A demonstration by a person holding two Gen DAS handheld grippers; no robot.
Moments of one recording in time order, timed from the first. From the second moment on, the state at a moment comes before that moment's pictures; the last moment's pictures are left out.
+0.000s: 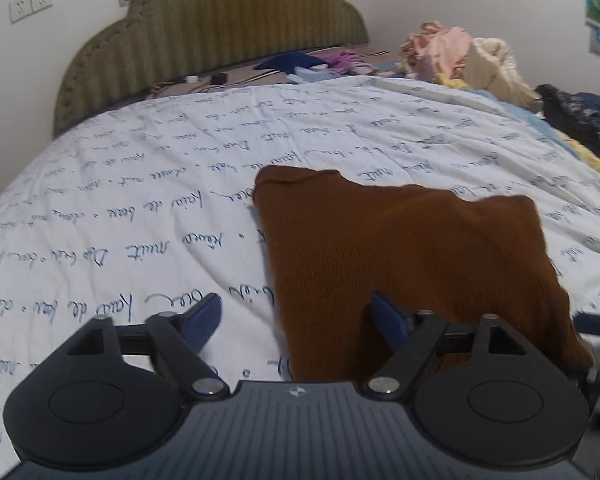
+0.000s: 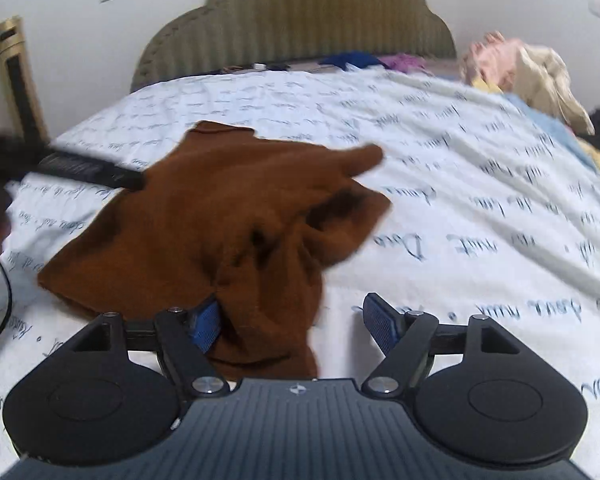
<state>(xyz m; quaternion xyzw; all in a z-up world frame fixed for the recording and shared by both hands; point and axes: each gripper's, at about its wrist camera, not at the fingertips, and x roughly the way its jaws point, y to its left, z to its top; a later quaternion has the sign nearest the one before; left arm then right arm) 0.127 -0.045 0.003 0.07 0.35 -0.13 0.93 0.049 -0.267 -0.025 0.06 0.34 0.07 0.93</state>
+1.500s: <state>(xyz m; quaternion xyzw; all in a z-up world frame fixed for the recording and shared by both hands) 0.140 -0.028 0.002 -0.06 0.37 -0.22 0.90 0.134 -0.285 -0.059 0.40 0.37 0.24 0.80</state>
